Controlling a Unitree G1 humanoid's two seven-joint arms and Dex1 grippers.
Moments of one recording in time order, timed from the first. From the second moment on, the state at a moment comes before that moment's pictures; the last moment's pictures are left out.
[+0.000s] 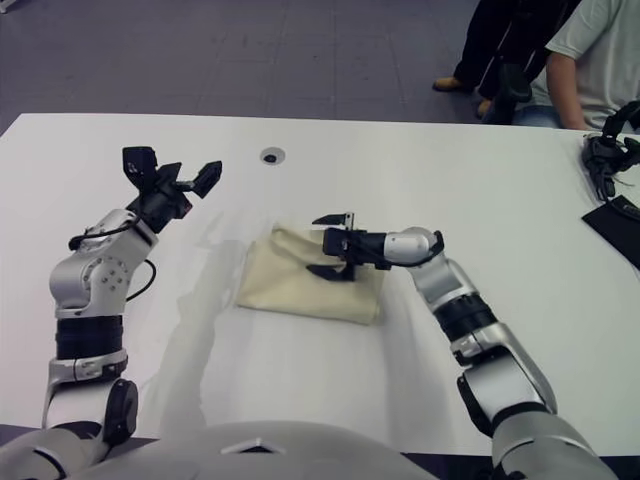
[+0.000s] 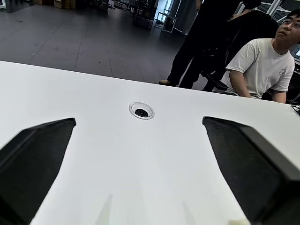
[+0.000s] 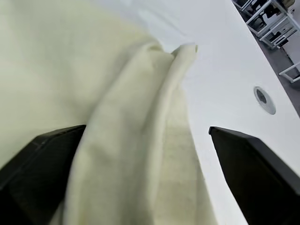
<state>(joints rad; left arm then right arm) -0.35 0.30 0.17 -0.05 -0.54 0.59 -0.21 -0.55 -0.49 0.44 0.50 -0.10 -0.24 0.84</state>
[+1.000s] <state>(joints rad) -0.26 0.23 0.26 -0.37 -0.51 0.62 -0.02 -0.23 -0.49 -0.33 -0.03 0.04 0.07 -0.09</state>
